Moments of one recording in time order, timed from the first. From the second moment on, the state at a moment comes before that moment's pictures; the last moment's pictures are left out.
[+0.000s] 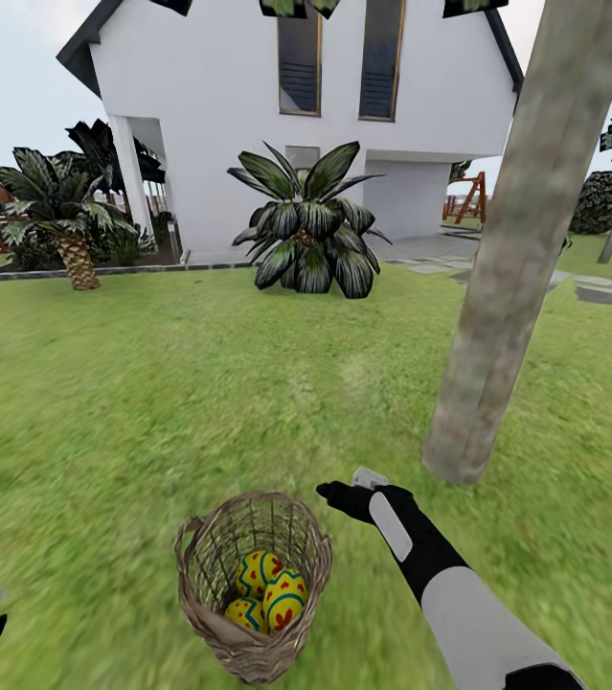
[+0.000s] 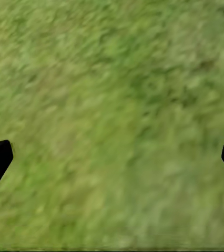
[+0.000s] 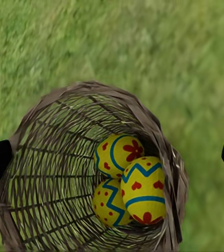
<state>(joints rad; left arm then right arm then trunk) -0.24 0.48 0.34 -0.72 0.21 0.27 -0.07 -0.73 0.16 0.10 -0.65 -0.53 0.53 -0.08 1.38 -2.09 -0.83</state>
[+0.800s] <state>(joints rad) -0.25 0.61 0.34 -1.06 0.06 1.04 -0.06 -0.72 0.12 0.10 -0.66 -0.53 0.53 -0.05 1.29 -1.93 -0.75</state>
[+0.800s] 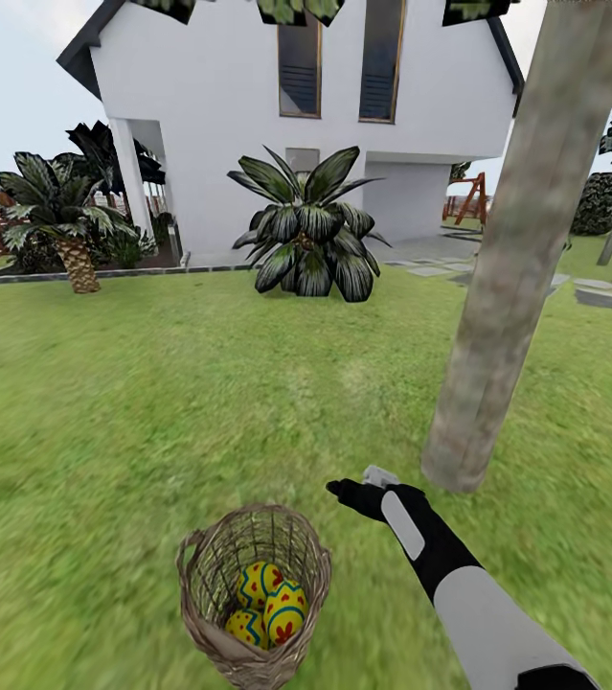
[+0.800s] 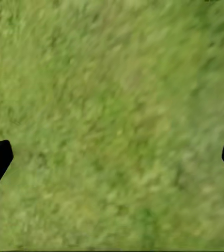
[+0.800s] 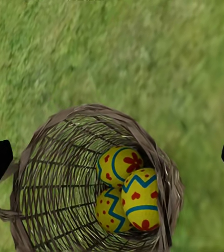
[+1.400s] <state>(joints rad) -0.26 0.61 0.34 -1.10 -0.12 1.04 -0.08 -0.72 0.08 0.09 -0.66 -0.54 0.53 -0.05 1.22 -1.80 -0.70</state>
